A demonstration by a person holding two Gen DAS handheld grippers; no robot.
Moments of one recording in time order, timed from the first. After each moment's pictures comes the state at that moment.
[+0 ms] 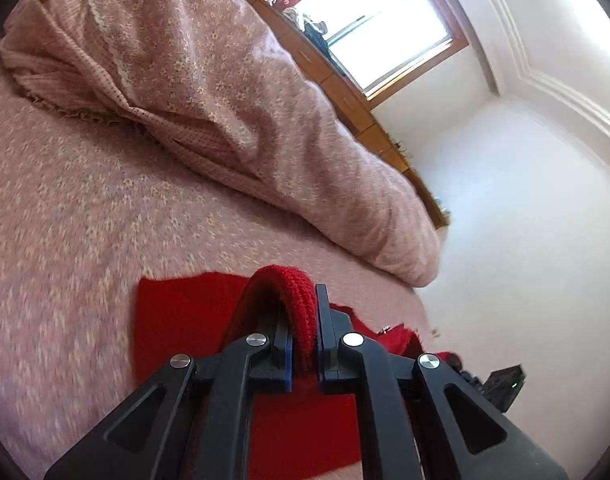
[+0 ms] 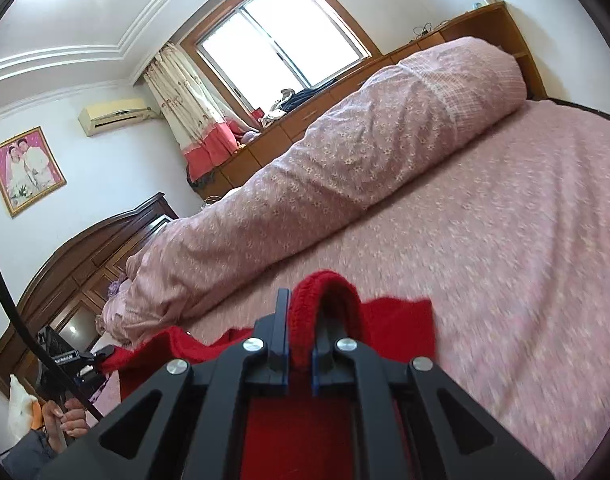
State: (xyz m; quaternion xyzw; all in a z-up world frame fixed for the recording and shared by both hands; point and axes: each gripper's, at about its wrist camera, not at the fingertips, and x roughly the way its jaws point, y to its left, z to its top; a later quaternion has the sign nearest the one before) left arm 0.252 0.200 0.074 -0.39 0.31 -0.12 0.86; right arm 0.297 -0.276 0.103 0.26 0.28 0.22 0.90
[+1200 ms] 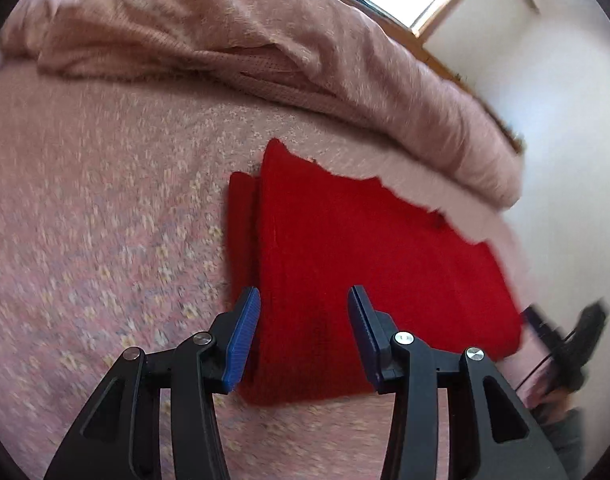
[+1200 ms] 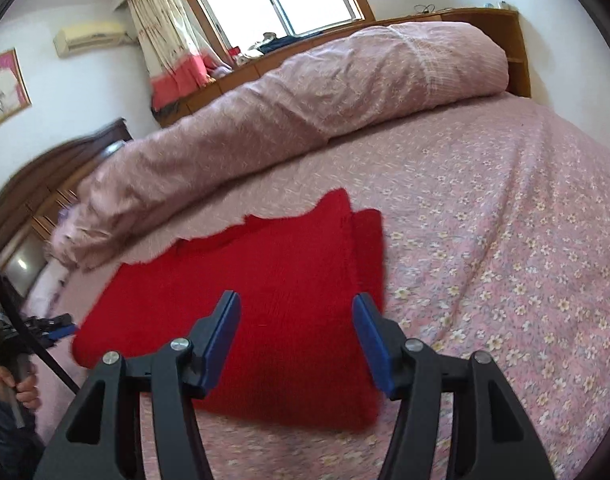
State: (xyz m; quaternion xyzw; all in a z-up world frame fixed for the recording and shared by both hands) left arm 0.199 0.162 0.043 -0.24 0.43 -0.02 0.87; right arm 0.251 -0.269 0.077 0.13 0.39 0.16 0.90
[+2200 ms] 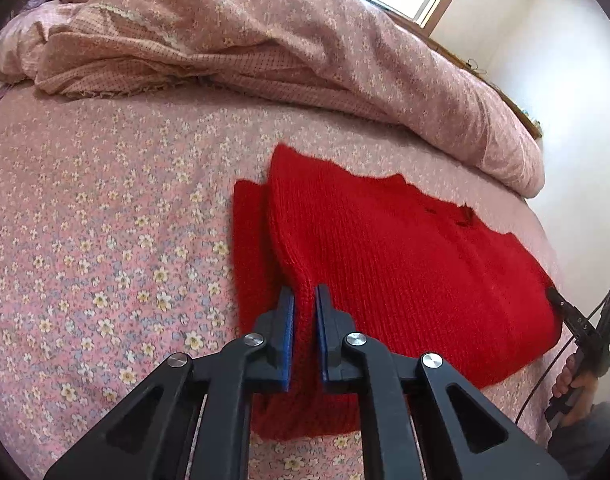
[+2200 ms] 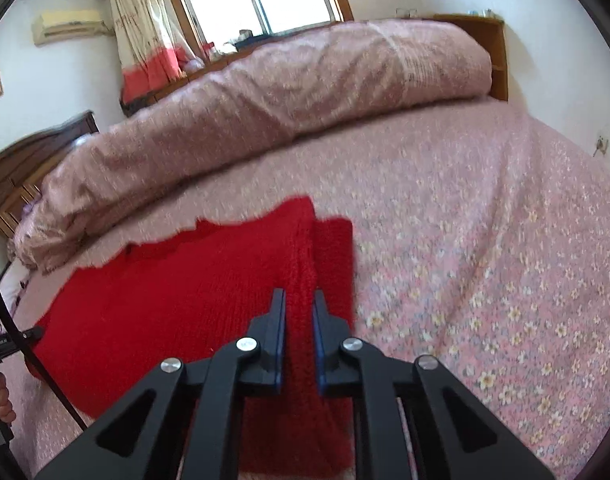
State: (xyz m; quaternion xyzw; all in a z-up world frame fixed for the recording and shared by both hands) left arm 0.212 0.161 0.032 -0.21 0.43 0.00 0.88; right arm 0.278 -0.264 0.063 0.11 0.38 0.11 0.91
